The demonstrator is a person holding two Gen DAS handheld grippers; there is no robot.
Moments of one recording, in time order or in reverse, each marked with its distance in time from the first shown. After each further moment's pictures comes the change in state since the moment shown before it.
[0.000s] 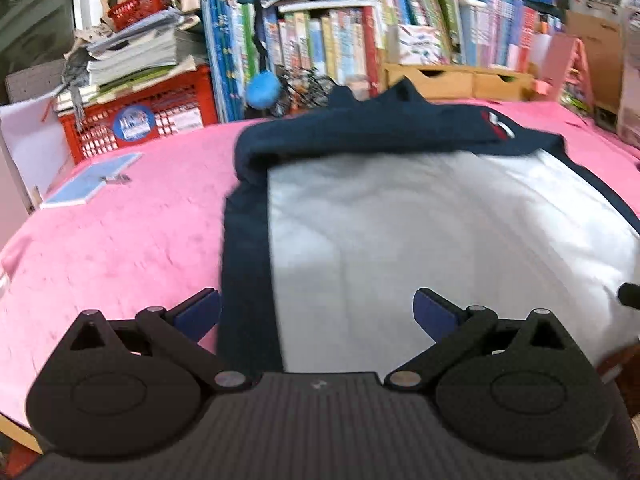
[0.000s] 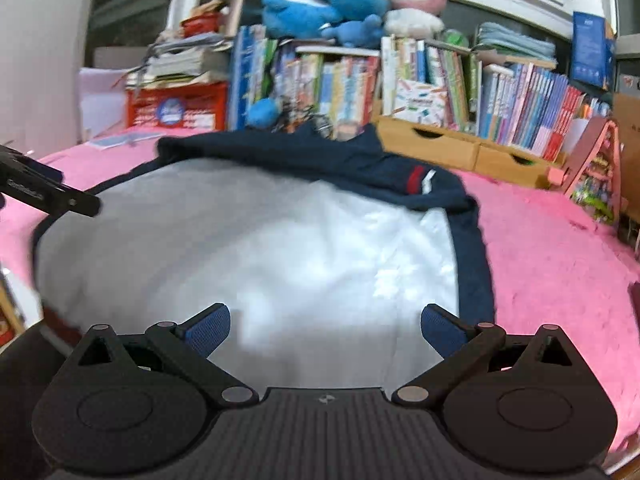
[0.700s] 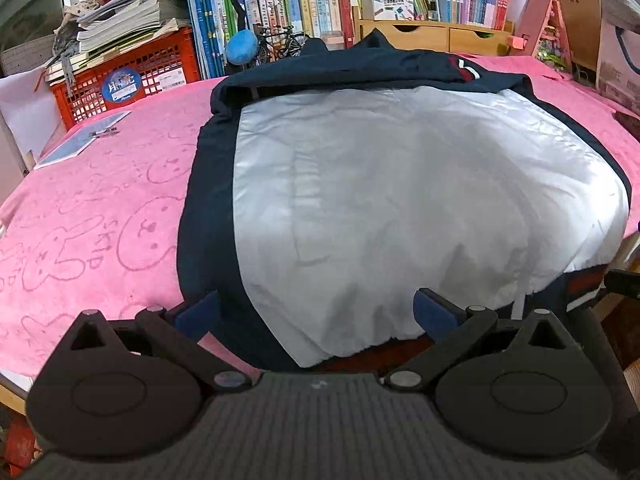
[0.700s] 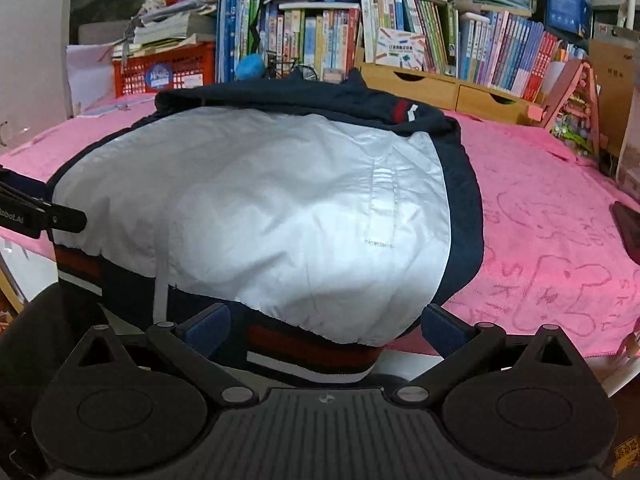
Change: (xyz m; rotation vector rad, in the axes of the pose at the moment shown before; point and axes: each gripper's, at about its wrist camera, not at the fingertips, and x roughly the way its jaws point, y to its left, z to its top) left arm -0.022 -0.024 -0.049 0.027 0.089 -0.016; right arm -0.032 0.015 -0.039 0.068 0.119 -0.045
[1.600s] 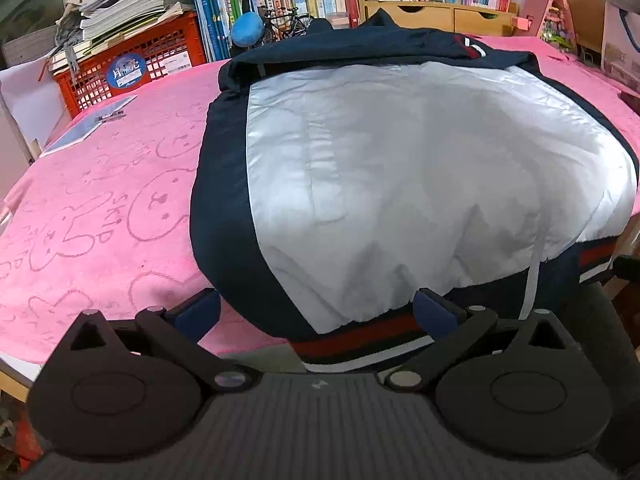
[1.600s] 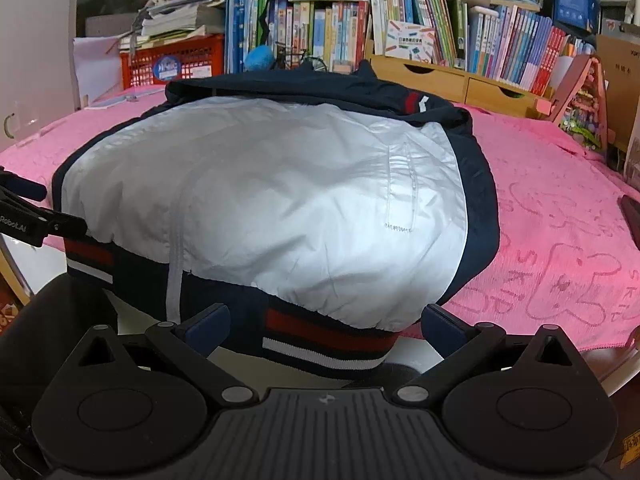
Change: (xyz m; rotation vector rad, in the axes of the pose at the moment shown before) left arm 0.003 0.008 -0.015 0.017 0.049 0.023; right arm 0.003 0.007 -0.006 -0.004 0.027 0.016
